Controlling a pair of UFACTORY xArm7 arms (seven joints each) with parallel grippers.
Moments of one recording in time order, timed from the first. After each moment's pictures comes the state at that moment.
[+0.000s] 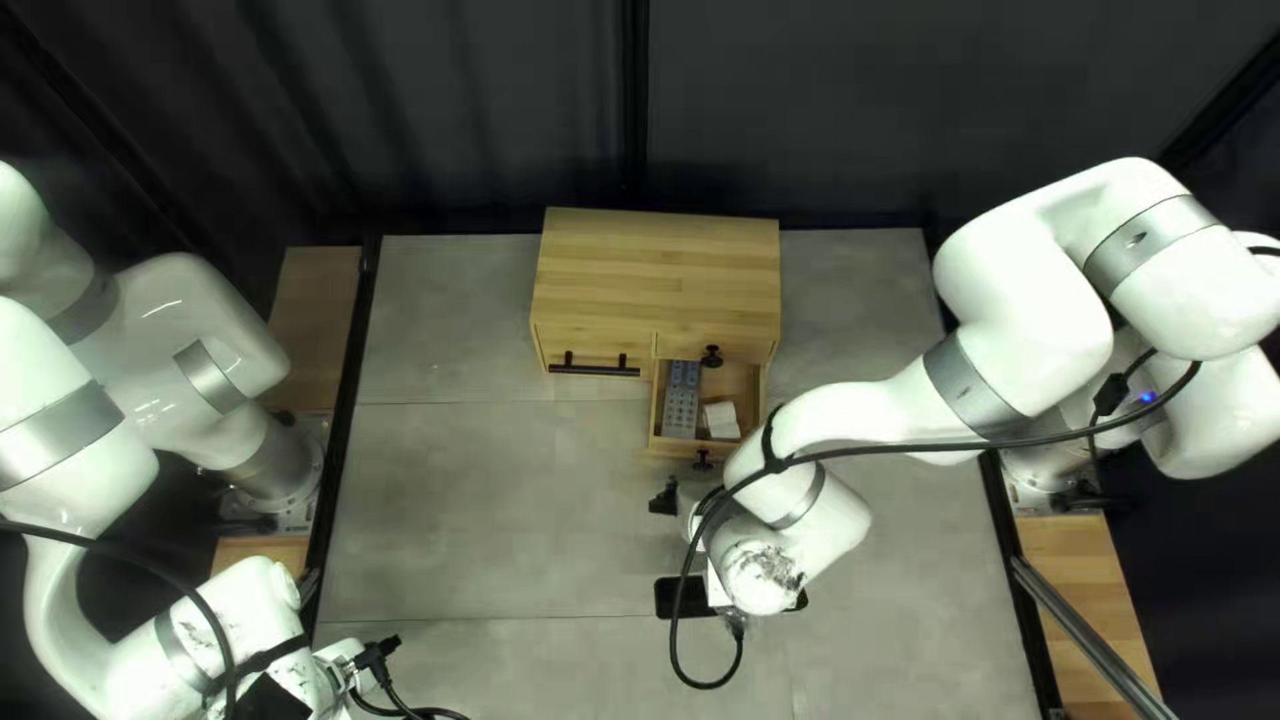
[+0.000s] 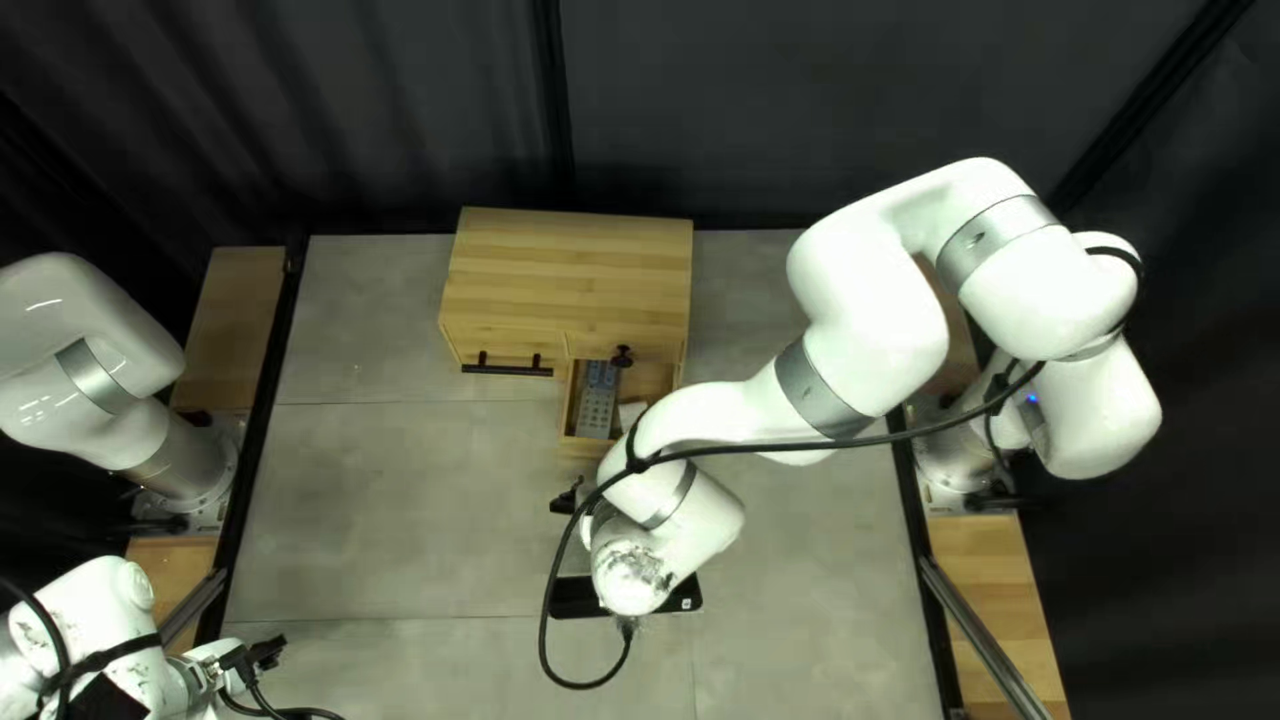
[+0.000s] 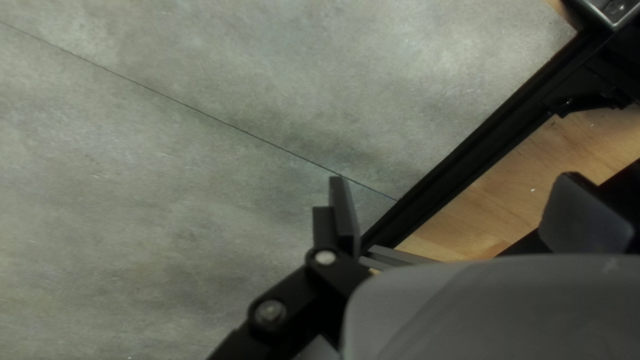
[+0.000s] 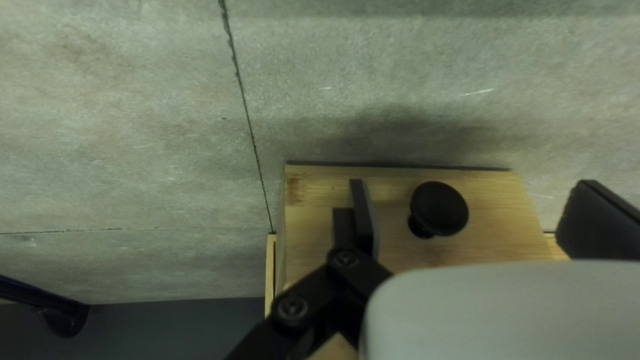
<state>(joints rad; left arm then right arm) -0.94 -0.14 -0.07 0.66 -0.13 1.02 0.08 0.14 0.43 0.20 1.13 -0.77 1.02 -0.73</state>
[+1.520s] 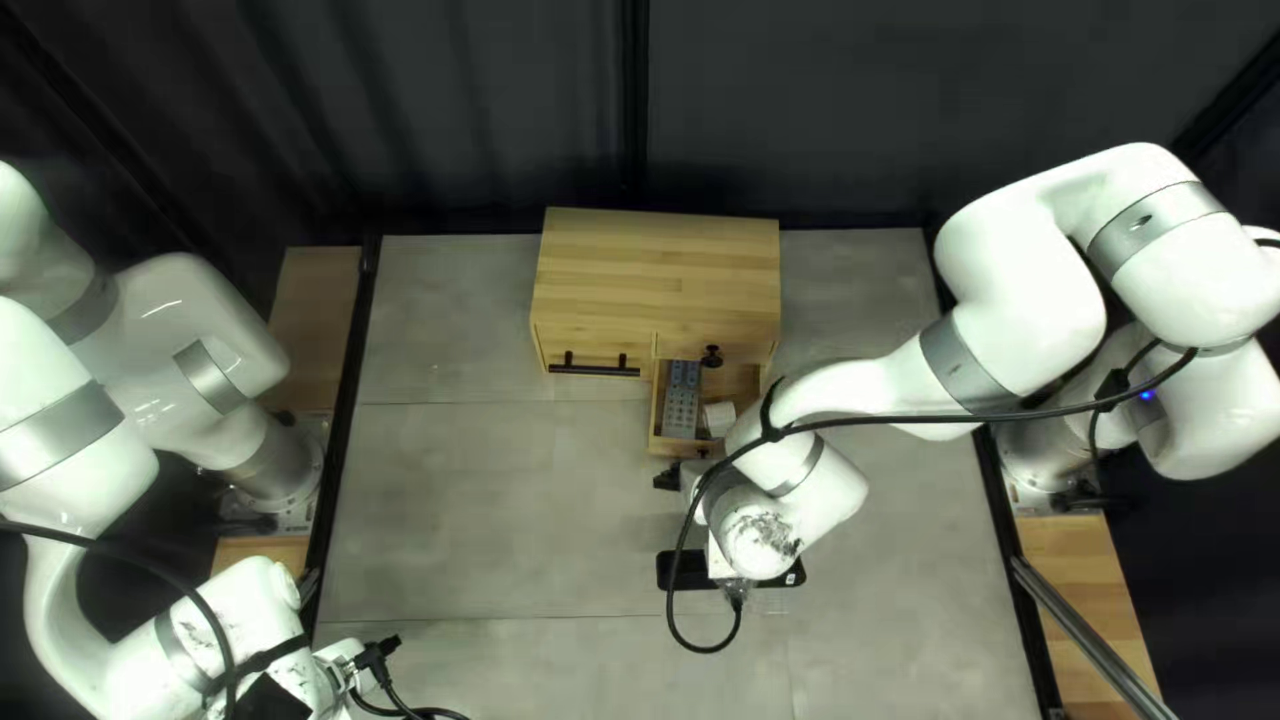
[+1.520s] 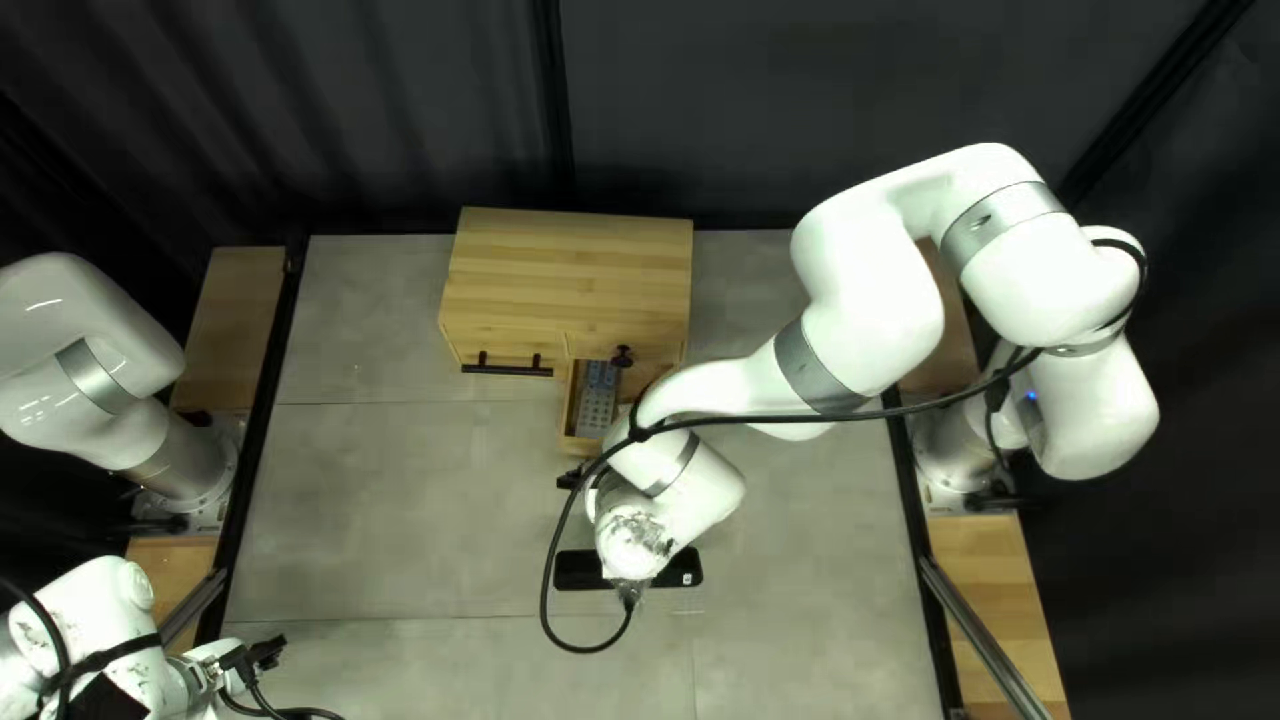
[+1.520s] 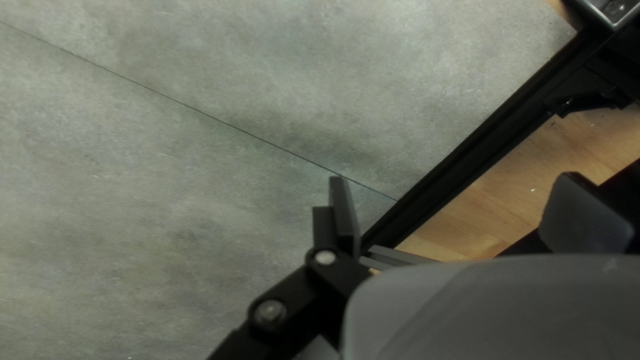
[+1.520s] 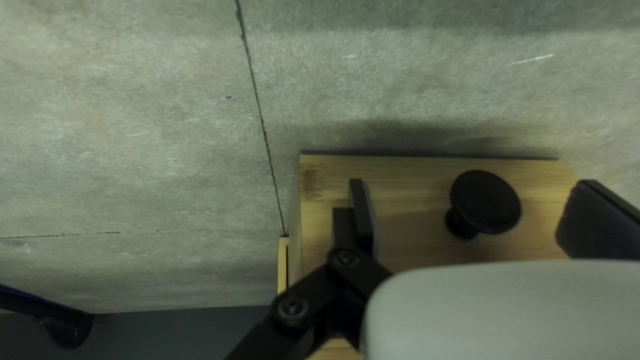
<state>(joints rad) -0.94 -0.14 -0.07 0.66 -0.13 1.02 0.08 0.11 0.40 0.17 1.06 -0.81 0.95 -0.71</state>
